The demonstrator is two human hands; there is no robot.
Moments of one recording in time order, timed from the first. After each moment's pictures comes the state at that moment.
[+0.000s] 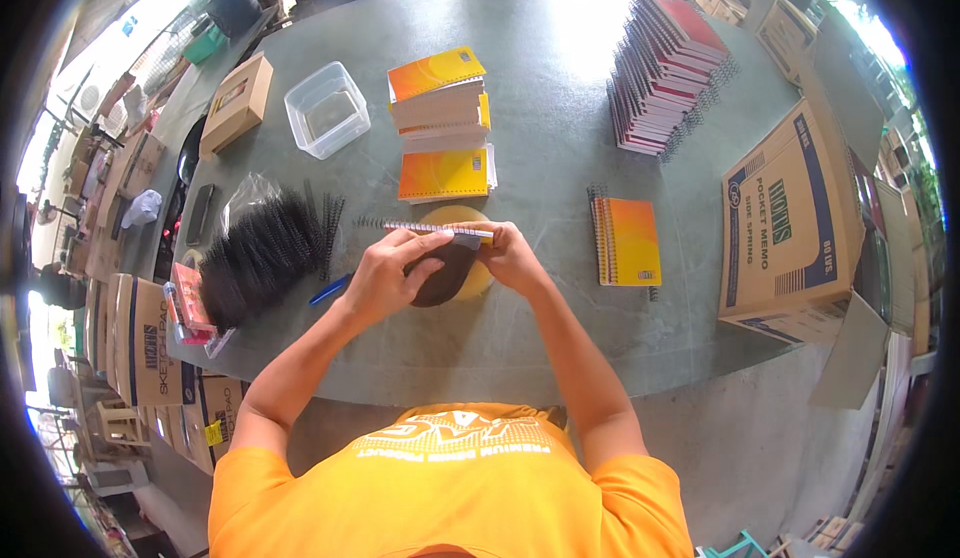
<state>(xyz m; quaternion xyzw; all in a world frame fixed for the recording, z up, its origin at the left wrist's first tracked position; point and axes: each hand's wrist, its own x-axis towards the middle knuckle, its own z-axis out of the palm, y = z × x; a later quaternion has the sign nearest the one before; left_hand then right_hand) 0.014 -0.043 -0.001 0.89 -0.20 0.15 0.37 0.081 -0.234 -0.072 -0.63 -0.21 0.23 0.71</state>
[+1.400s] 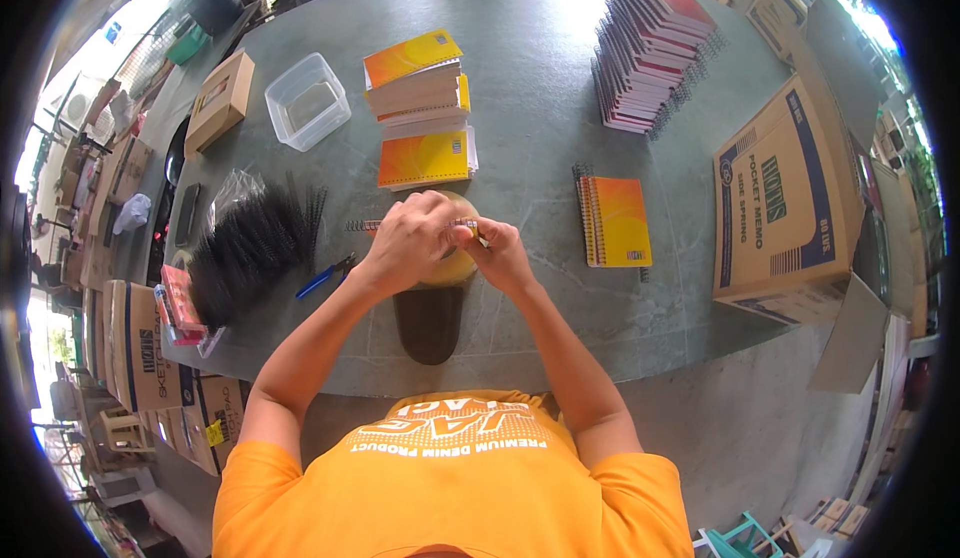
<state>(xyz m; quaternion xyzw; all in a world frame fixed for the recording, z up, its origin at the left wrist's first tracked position) 0.049 -0.089 -0.018 0.92 -0.23 0.15 0.28 0.068 -0.246 -0.106 -0.73 -0.18 0.06 0.66</state>
